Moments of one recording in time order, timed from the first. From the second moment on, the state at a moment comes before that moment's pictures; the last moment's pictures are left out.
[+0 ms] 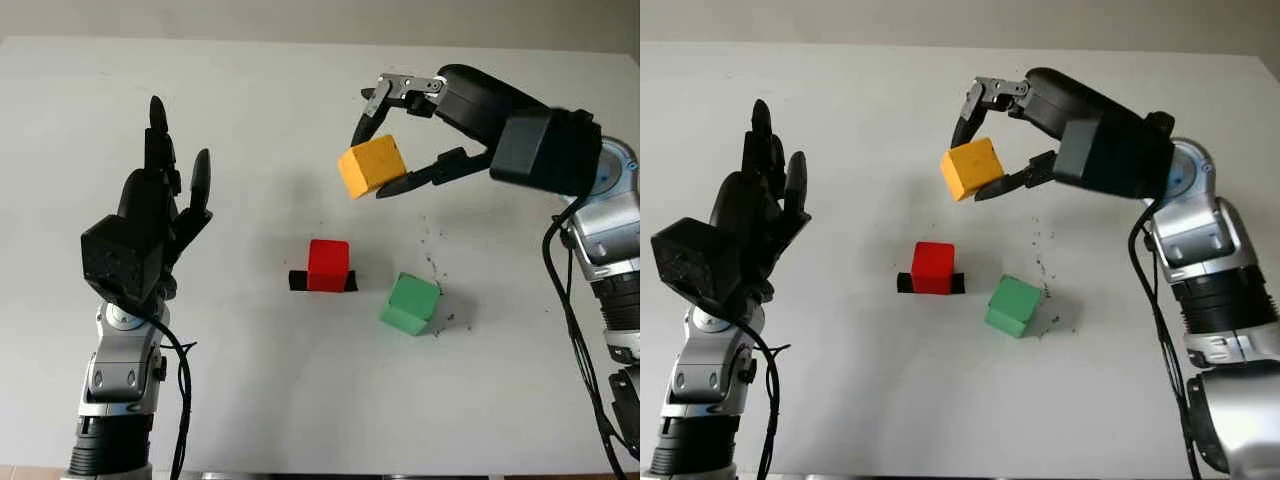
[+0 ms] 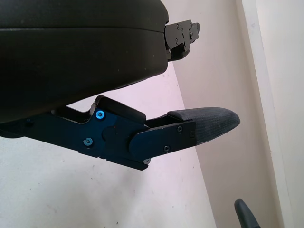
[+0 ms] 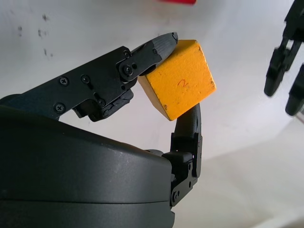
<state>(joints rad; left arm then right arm) -0.30 0.19 0.15 -0.06 0.02 0.08 -0.02 -0.83 -0.66 0.18 0.15 -0.11 0.02 0.64</state>
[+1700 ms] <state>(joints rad) -0.28 0.16 0.12 -0.11 0.02 0.09 0.00 -0.56 -0.50 0.14 -0.45 -0.01 0.97 0.51</state>
